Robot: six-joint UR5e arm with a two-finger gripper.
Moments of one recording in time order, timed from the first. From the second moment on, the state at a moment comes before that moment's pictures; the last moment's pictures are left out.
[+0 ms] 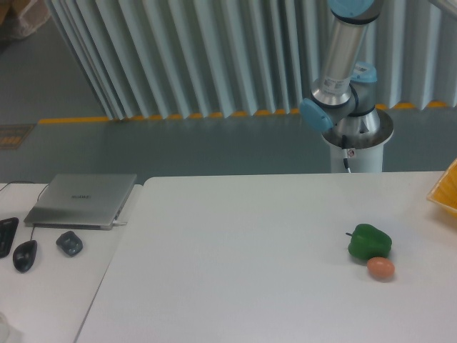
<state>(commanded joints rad) 2.96 -1.89 -1.66 -1.08 1.97 2.31</state>
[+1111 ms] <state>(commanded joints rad) 2.96 -1.96 -1.67 -0.98 1.97 2.26</state>
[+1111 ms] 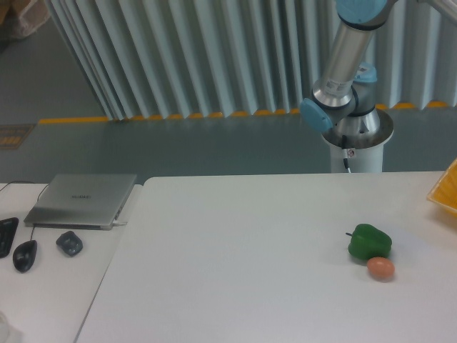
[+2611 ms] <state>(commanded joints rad) 2.95 -1.99 -1.67 -0.97 1.96 2.21</state>
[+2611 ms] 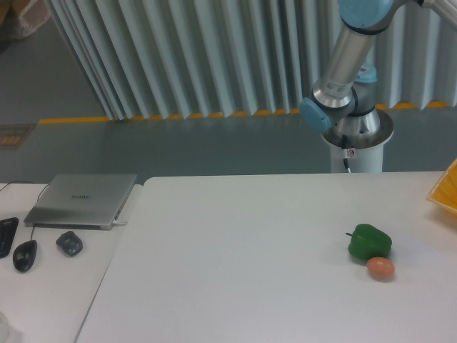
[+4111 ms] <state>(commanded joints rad) 2.91 -1.82 -1.66 -1.18 1.81 2.20</state>
